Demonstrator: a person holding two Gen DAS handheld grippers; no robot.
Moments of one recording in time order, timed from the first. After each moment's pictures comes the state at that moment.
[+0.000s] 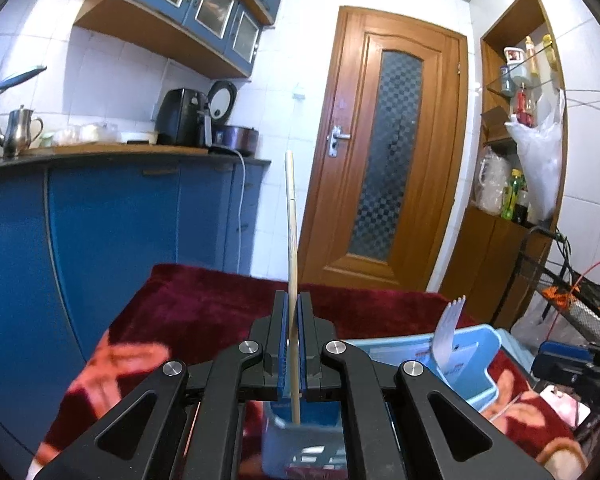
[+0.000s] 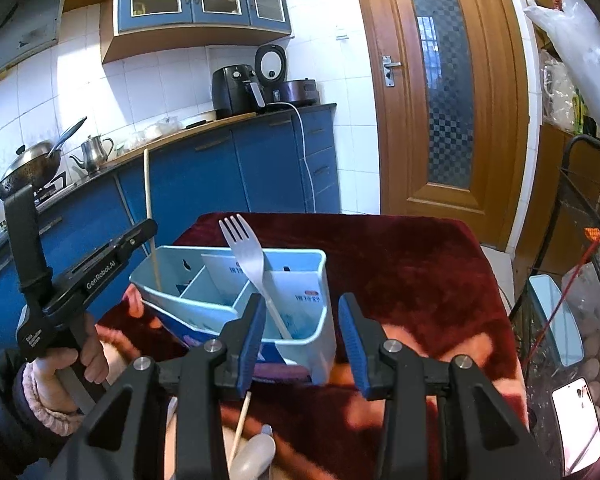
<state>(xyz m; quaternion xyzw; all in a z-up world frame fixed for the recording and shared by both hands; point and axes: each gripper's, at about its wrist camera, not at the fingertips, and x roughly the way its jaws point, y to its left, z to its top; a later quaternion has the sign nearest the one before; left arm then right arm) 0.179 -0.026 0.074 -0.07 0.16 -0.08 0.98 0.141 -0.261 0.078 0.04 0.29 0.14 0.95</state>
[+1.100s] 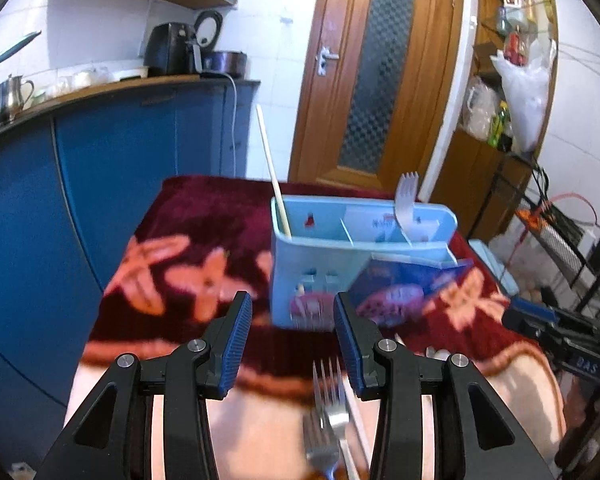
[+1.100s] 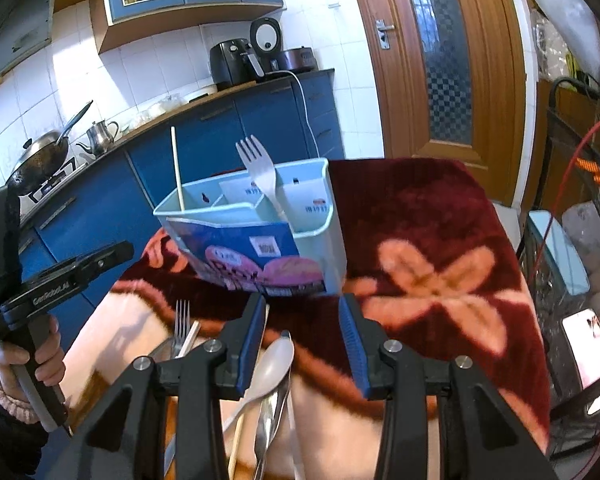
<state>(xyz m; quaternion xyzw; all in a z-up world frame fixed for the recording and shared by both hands) 0.101 -0.011 0.070 -0.04 0.31 -0.10 0.94 0.086 -0.269 0.048 0.07 0.35 0.15 0.92</state>
